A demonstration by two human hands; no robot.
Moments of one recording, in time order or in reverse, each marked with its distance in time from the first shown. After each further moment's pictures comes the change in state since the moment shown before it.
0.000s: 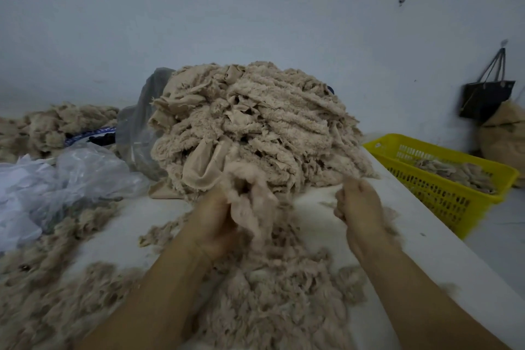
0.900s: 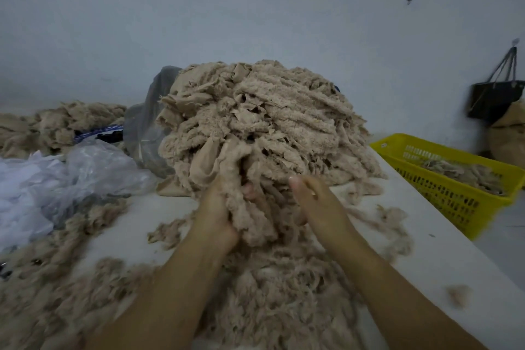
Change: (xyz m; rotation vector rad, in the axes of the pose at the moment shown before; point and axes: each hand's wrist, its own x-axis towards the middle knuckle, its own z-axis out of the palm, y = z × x) left_hand 0.011 -0.011 -0.012 -0.371 0.473 0.028; right_hand -0.032 0.002 0.029 -0.396 -0.476 -0.316
